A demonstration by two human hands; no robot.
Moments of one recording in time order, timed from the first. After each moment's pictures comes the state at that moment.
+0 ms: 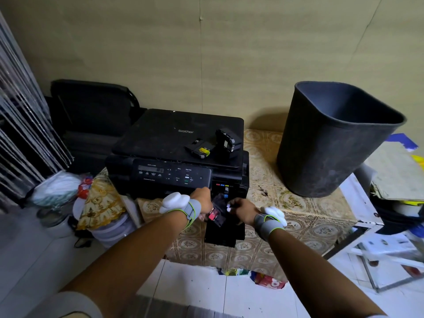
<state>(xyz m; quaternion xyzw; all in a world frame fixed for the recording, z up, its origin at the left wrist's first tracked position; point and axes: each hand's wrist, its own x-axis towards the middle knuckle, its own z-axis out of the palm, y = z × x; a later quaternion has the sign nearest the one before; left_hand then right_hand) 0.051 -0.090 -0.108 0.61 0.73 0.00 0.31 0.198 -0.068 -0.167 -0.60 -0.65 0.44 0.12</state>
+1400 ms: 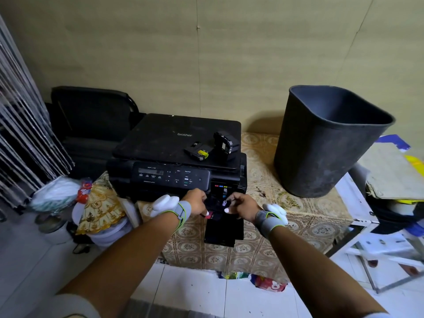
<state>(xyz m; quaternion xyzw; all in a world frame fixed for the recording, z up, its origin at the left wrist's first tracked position) 0.028 -0.089 -0.121 0.61 0.72 0.07 0.34 0.203 -0.073 -0.148 -0.54 -0.62 0.53 0.22</state>
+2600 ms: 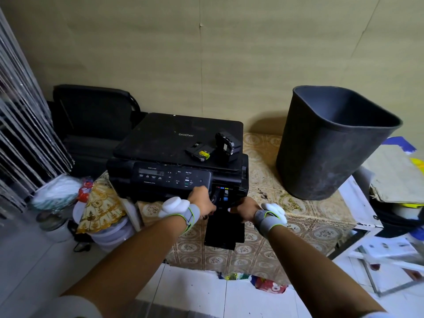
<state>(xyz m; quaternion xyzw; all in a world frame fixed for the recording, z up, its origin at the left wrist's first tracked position) 0.049 -0.094 -0.097 0.60 0.74 0.08 0.29 0.205 -0.047 -0.168 -0.64 -0.61 0.45 0.10</state>
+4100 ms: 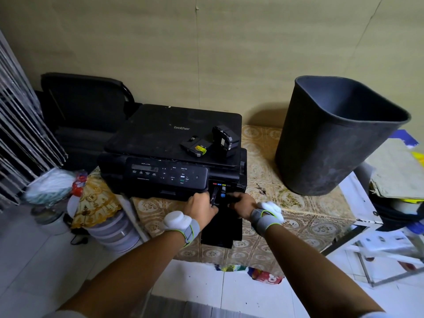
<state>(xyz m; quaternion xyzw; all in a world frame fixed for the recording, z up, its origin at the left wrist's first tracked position) 0.063 -0.103 -0.143 0.60 0.77 0.11 0.19 0.206 -0.045 -0.179 -0.63 -0.64 0.42 0.15</state>
